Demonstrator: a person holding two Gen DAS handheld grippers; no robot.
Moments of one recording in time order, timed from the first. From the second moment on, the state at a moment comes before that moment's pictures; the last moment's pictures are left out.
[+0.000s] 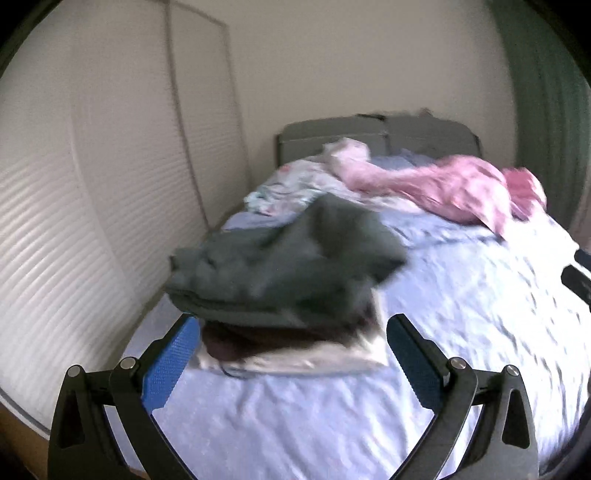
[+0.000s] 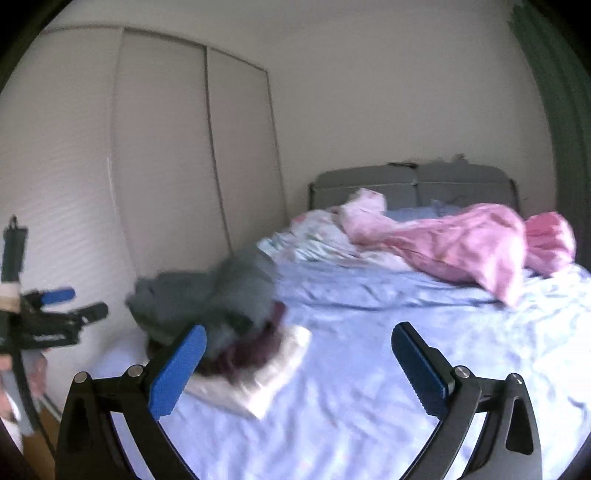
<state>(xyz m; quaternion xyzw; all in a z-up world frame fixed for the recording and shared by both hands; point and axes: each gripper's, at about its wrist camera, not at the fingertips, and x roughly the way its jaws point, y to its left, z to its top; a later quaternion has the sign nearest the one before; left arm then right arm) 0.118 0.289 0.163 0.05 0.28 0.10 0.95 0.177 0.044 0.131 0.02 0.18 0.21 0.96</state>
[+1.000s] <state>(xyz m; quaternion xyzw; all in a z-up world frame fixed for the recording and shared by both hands) 0.012 0.075 0.153 0.05 0.28 0.00 0.96 0.022 -0.146 0.115 0.03 0.24 0.02 0.97</state>
